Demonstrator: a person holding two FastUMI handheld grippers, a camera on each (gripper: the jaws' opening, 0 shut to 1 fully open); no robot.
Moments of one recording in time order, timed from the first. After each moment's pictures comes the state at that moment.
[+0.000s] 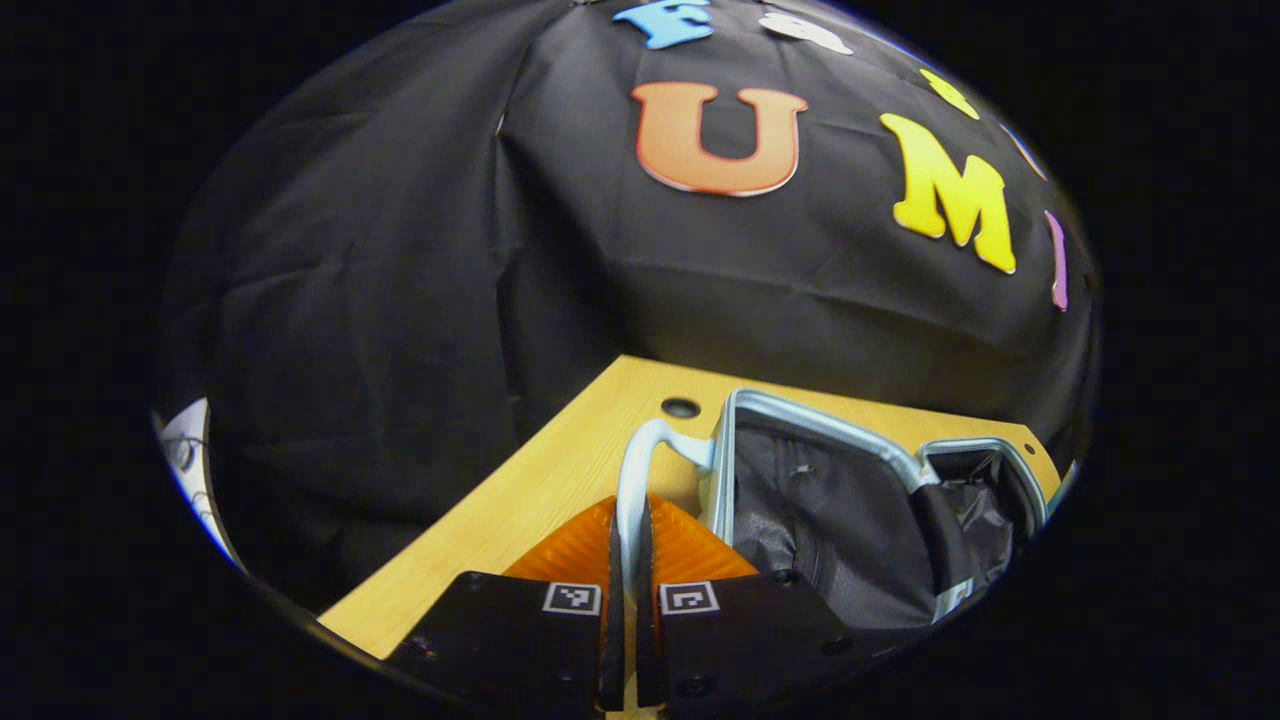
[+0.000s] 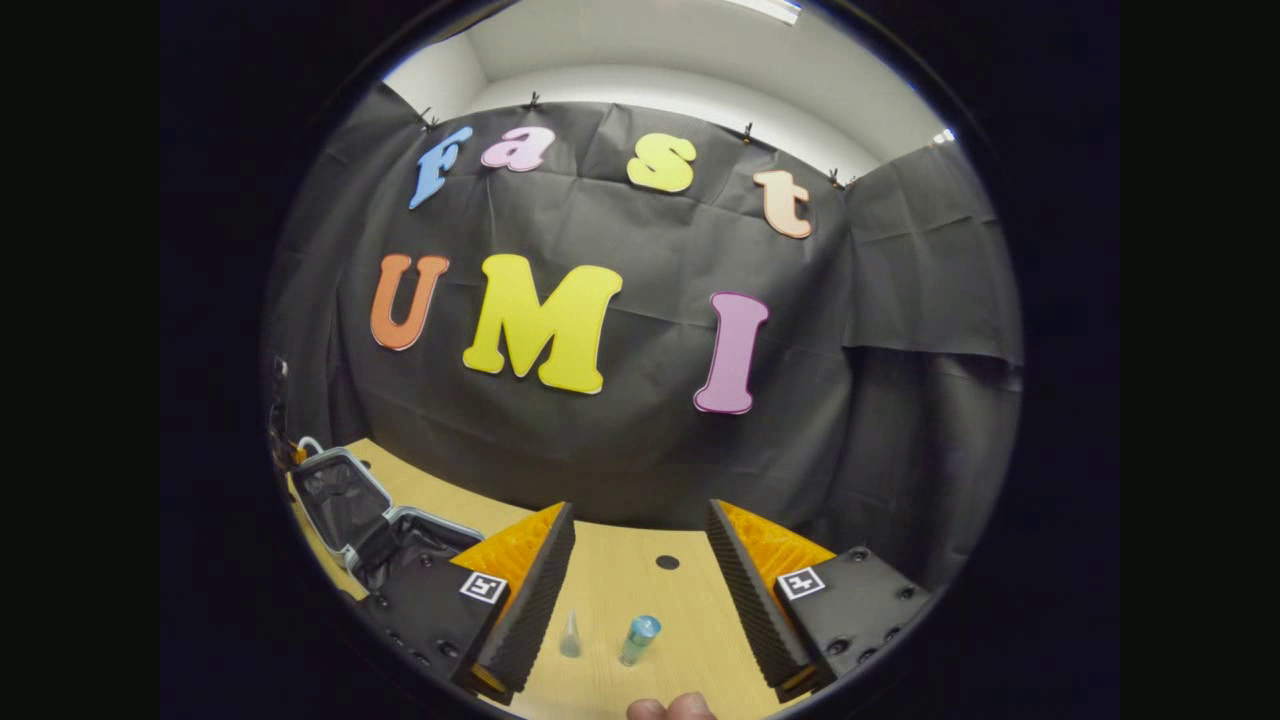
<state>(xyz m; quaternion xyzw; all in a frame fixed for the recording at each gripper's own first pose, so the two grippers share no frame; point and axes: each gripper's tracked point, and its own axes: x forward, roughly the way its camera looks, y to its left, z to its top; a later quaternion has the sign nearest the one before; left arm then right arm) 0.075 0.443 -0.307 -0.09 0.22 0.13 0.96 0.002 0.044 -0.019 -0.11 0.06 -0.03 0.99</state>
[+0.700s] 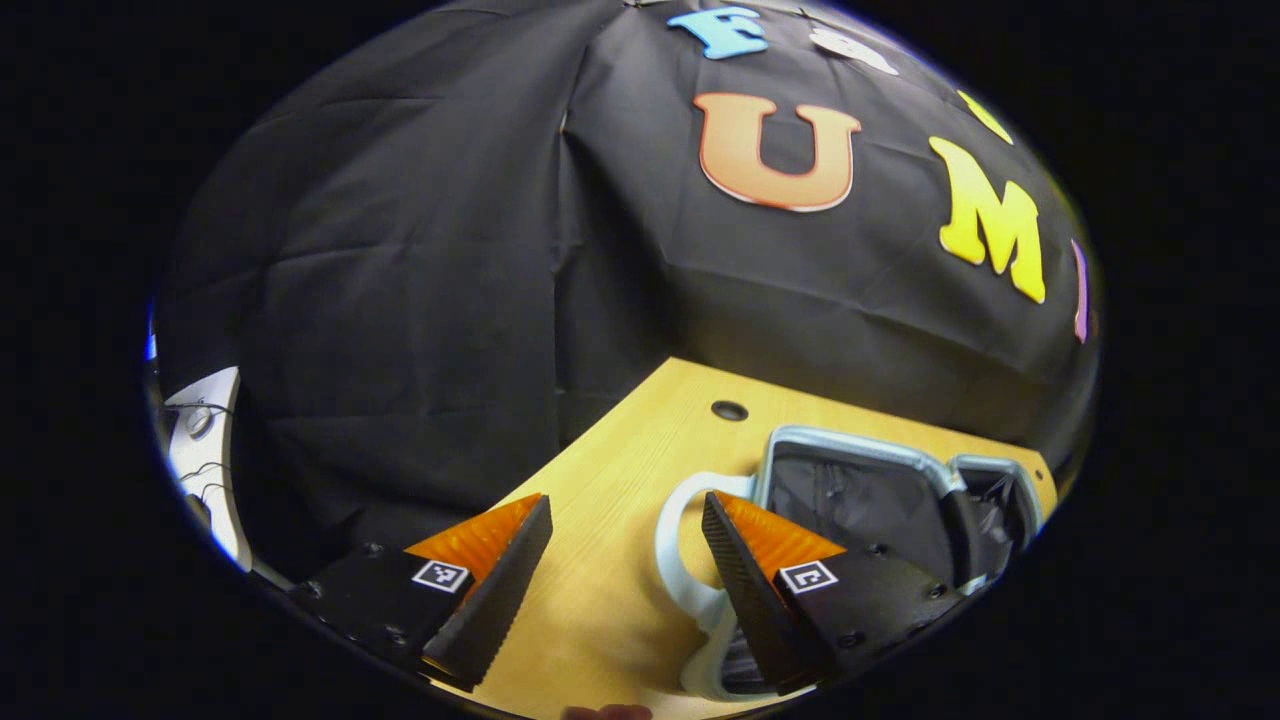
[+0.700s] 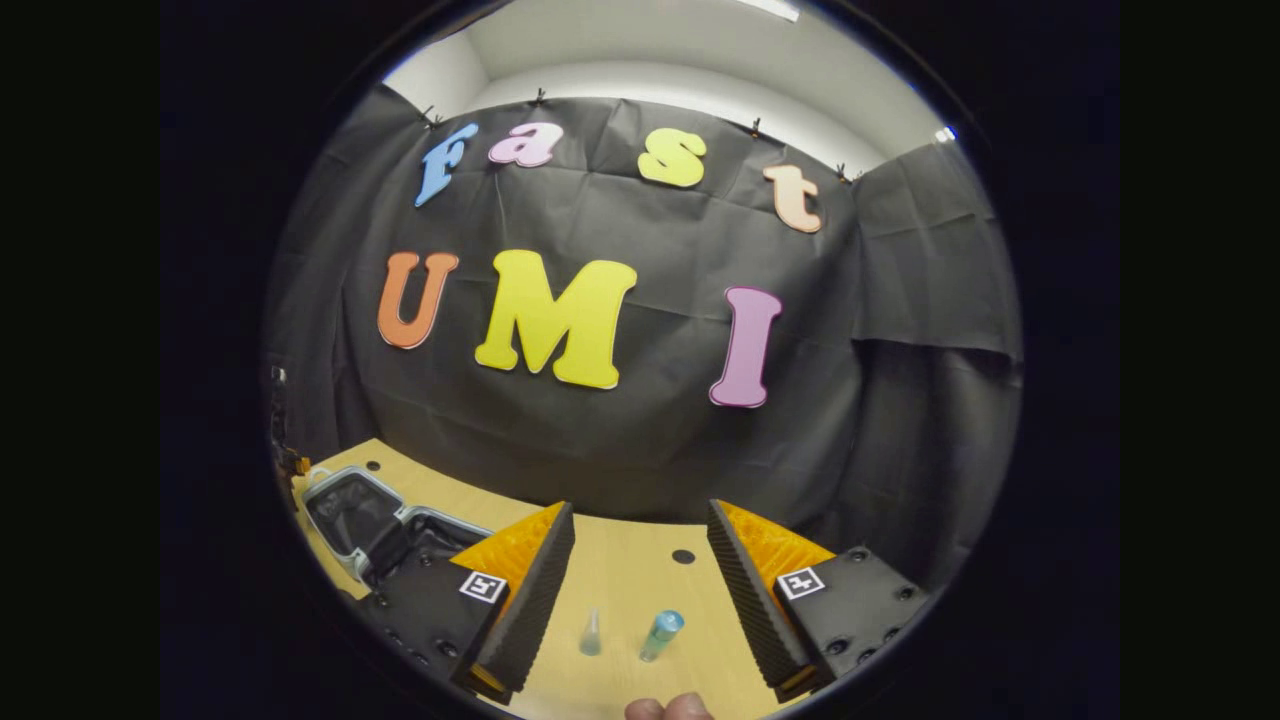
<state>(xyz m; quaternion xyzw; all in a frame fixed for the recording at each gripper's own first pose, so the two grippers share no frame) 0.042 0.464 -0.254 -0.13 0.17 0.19 0.96 0.004 0.066 -0.035 -0.09 0.08 -0.02 0.99</state>
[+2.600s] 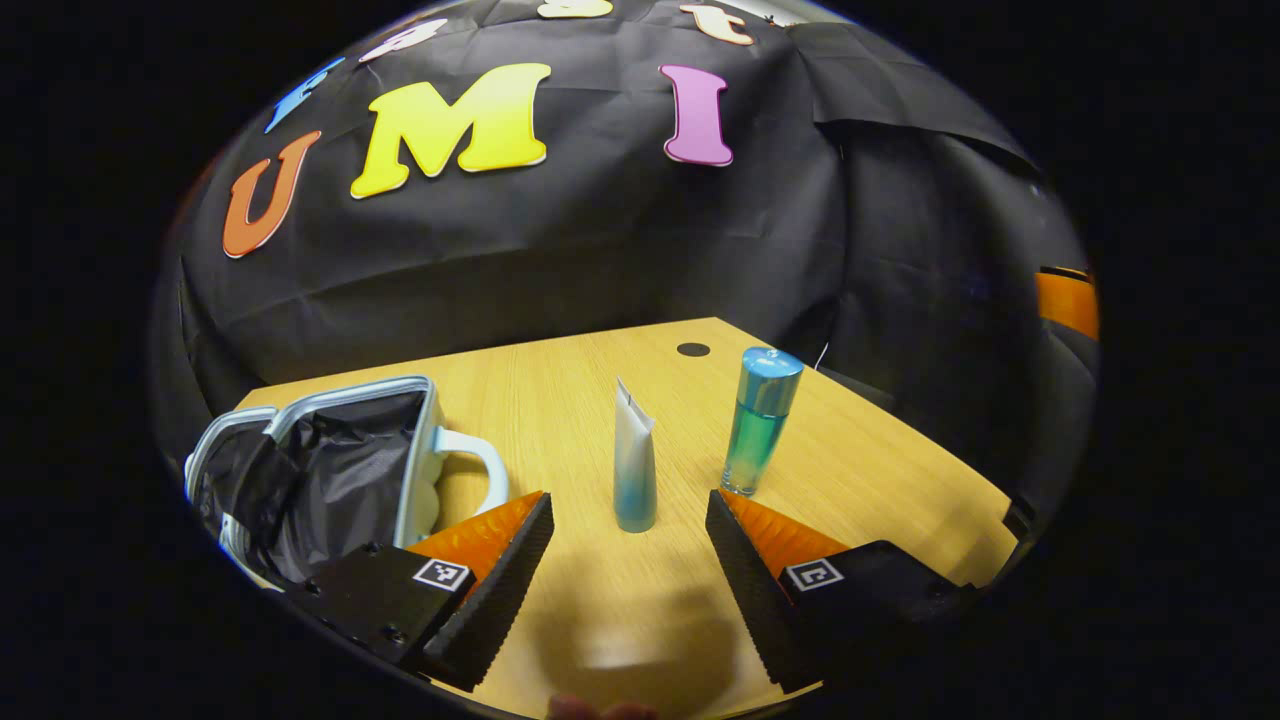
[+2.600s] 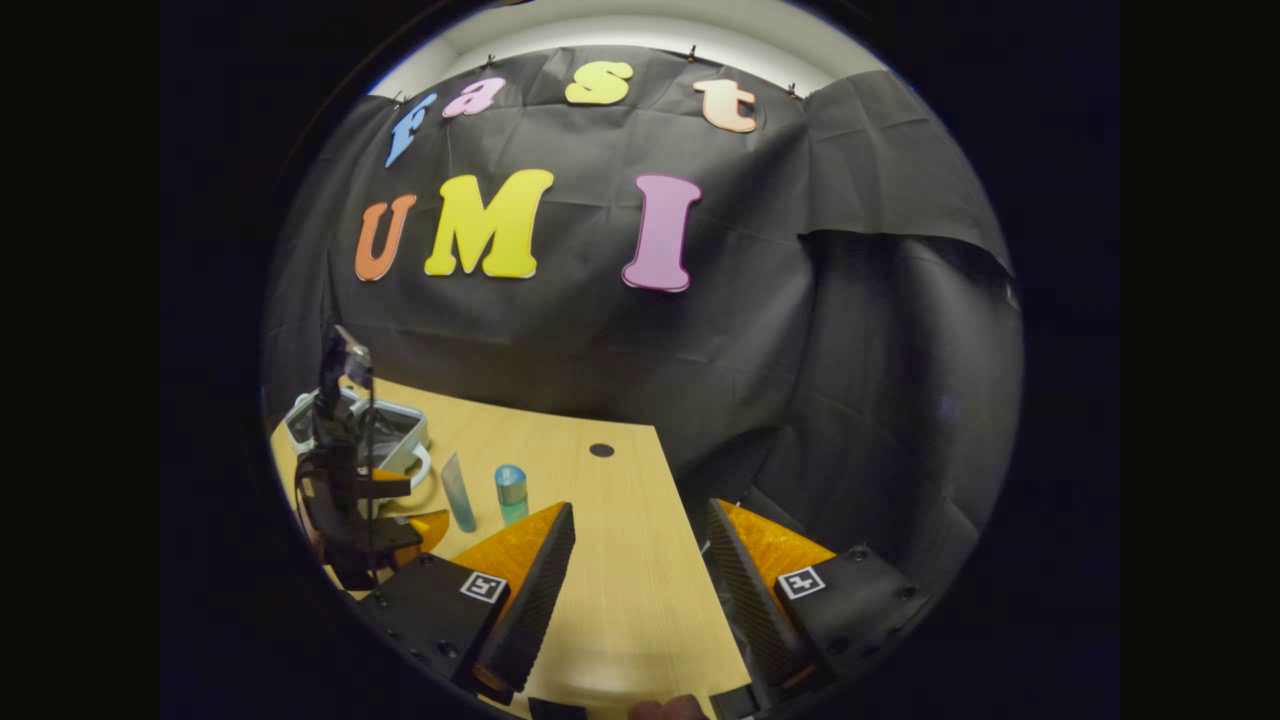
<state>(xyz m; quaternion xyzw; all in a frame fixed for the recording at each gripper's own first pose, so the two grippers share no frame) 0.042 -0.197 -0.281 0.02 0.22 -0.18 0.96 -0.062 -0.170 -0.147 -0.09 0.20 -0.05 0.98</state>
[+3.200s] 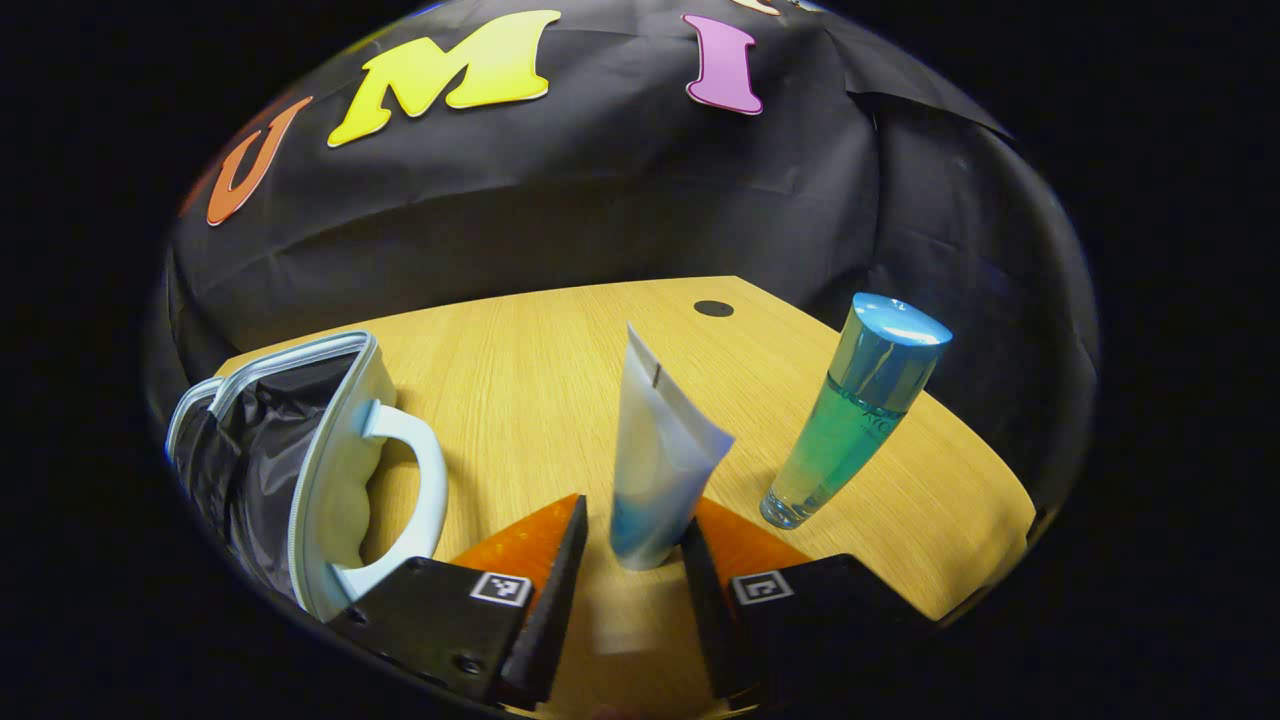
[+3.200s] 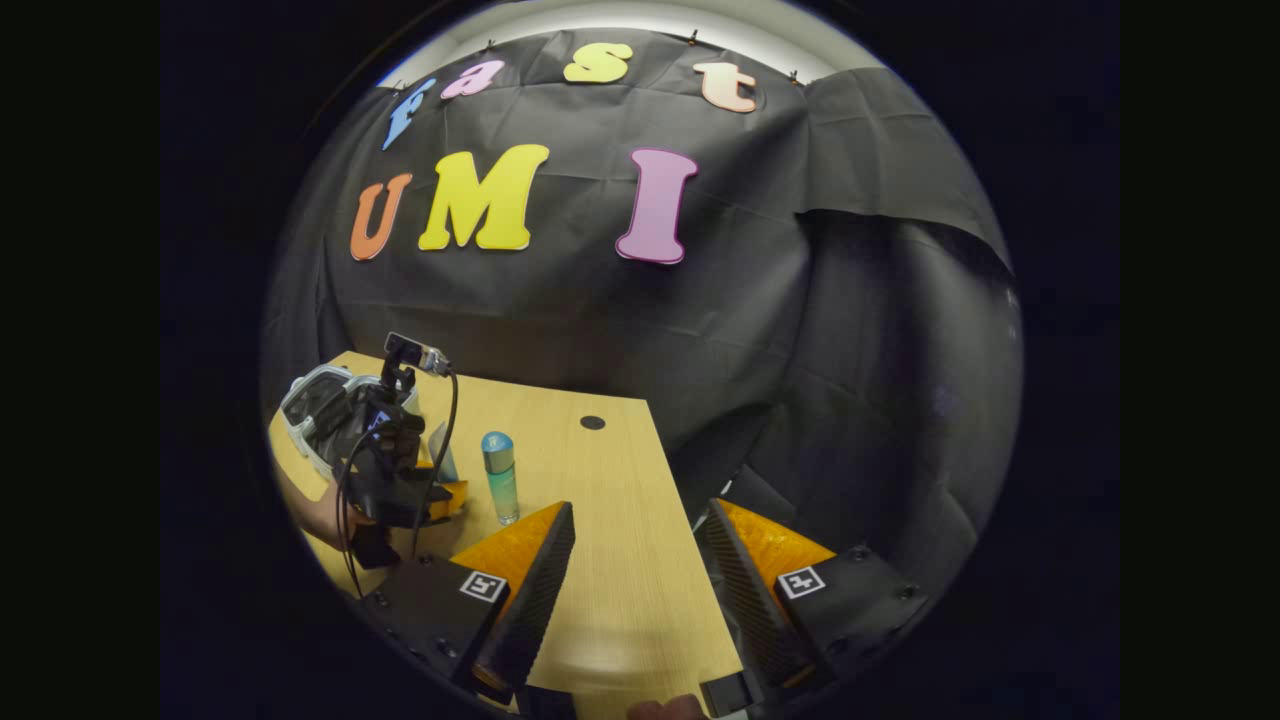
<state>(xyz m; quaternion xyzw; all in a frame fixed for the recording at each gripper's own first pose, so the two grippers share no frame) 0.094 -0.214 -0.332 0.02 0.28 -0.18 0.94 -0.066 -0.173 -0.164 -0.09 0.22 -0.06 0.97</state>
